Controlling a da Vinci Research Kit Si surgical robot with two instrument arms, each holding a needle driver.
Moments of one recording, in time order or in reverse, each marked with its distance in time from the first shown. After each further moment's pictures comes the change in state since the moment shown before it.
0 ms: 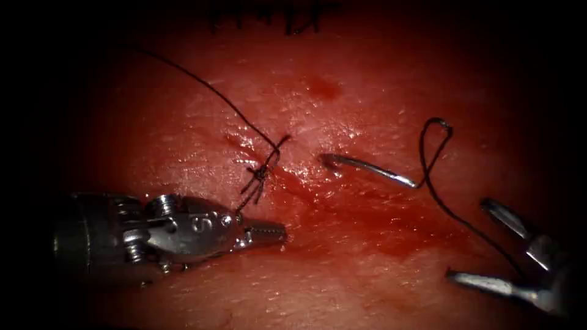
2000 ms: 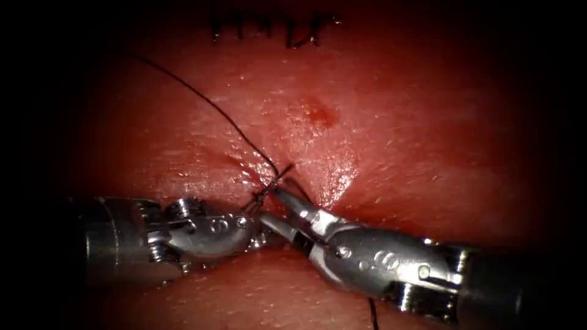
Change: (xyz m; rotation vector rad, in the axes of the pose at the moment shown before) right arm -0.004 -0.013 0.020 -0.075 -0.080 -0.099; left arm -0.003 0.000 0.003 -0.031 -0.035 -0.032
